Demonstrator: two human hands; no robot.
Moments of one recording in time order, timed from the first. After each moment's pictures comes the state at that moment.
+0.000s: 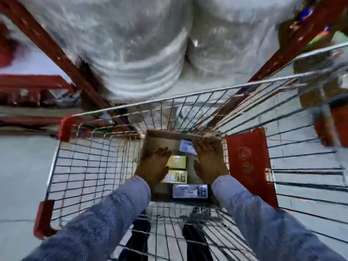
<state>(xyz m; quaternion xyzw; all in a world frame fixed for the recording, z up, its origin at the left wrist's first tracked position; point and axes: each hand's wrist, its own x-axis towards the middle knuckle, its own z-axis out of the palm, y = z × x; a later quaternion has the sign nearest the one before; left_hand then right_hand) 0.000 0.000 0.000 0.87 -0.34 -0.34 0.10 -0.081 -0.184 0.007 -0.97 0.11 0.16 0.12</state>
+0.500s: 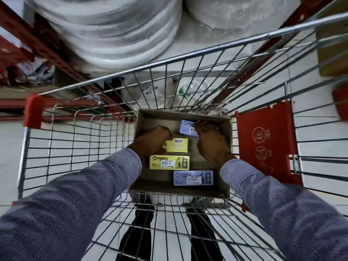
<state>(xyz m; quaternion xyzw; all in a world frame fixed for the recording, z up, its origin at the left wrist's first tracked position) 0.045 -0.018 -0.062 0.82 -0.40 -0.40 0.06 -0.066 -0.202 -0.068 -0.96 0.13 0.20 0.16</state>
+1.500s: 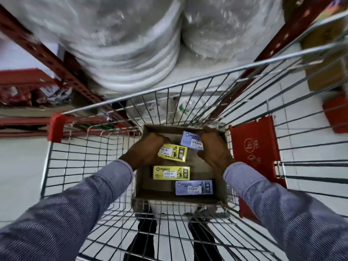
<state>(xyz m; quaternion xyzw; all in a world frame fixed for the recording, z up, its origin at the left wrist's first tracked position) 0.060 0.001 -0.016 0.83 -0.42 -0.36 0.08 -0.054 -0.203 -0.011 -0.95 0.16 0.15 0.21</state>
